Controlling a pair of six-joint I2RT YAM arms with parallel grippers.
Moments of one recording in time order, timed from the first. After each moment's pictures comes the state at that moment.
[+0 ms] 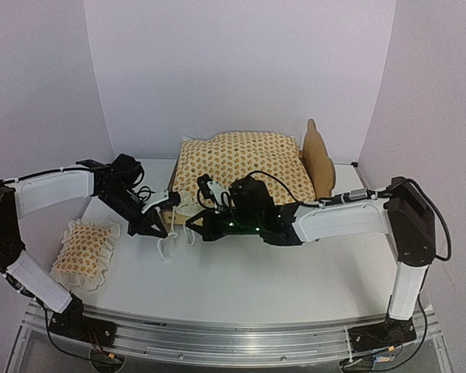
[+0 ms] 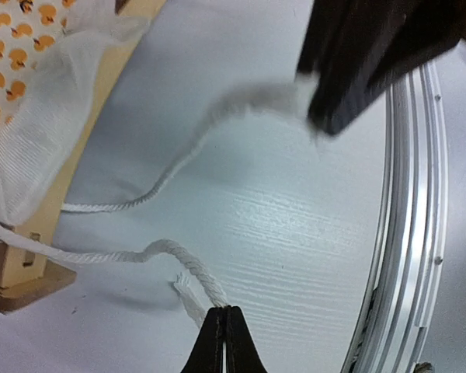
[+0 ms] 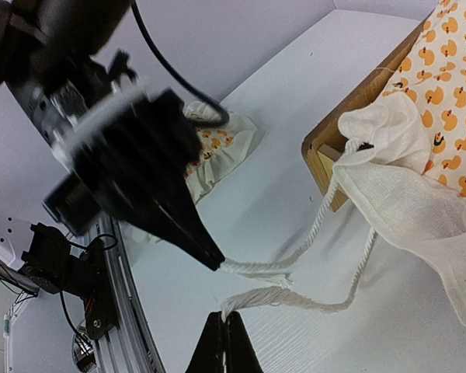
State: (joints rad) left arm -0.47 1.51 1.11 -0.81 0.60 0.71; right arm 1.05 1.93 1.29 0.25 -0.21 0.51
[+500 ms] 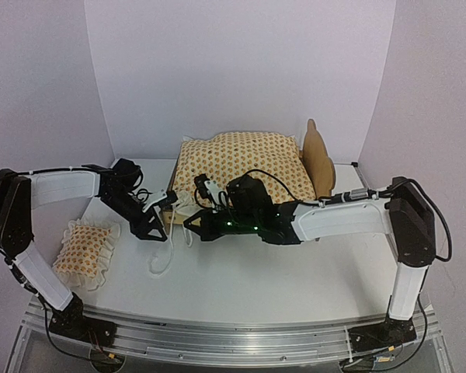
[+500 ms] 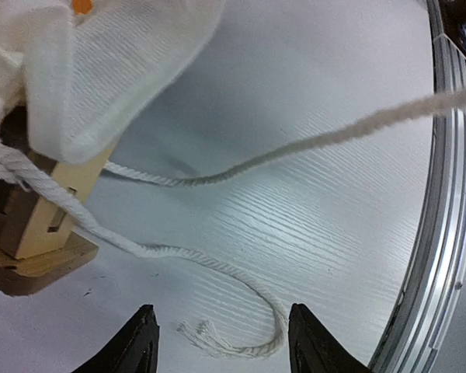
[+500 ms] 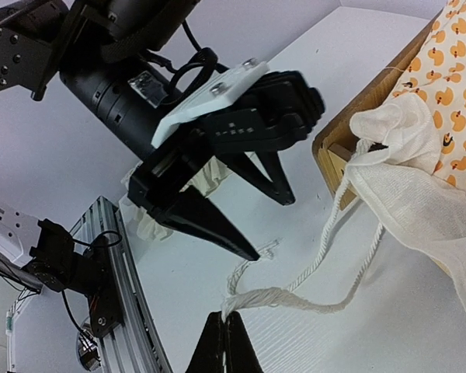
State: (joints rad) left arm -0.39 1.59 1.06 -0.70 0.56 0.62; right arm 1.06 1.93 1.33 0.21 -0.21 0.50
